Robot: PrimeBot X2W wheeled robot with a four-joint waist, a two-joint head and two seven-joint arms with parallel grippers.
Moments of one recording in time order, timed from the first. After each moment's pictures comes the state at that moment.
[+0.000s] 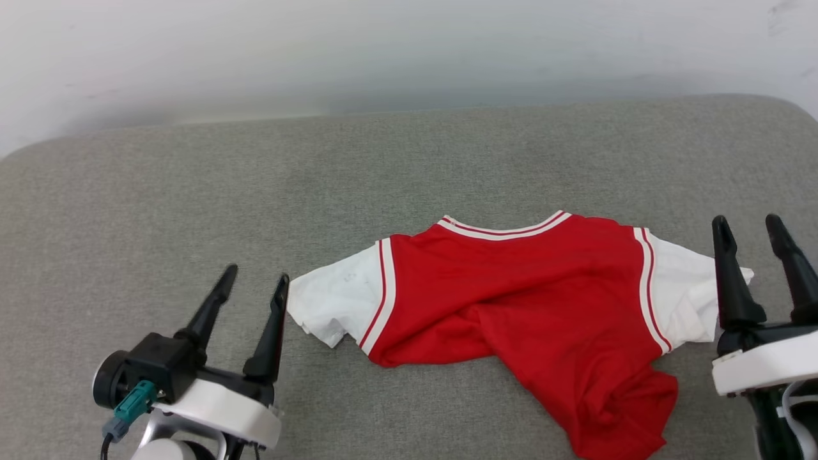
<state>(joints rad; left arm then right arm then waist) -0.07 0.32 -0.23 -0.02 -0.38 -0.04 -0.23 -0.09 -0.18 -0.10 -0.13 0.35 0.13 0.00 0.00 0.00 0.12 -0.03</state>
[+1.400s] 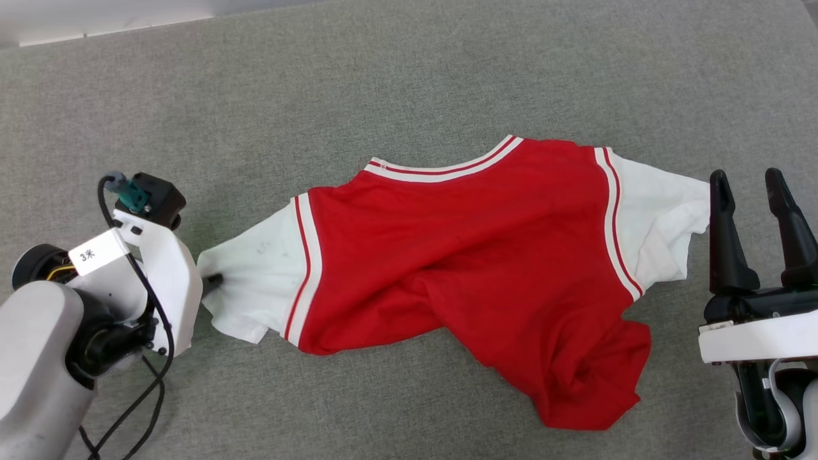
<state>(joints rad) -0.52 0.70 -0.48 0.14 -0.78 -0.13 0.87 -0.16 -0.12 -0.07 -0.15 0.35 0.13 -0.10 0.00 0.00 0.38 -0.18</state>
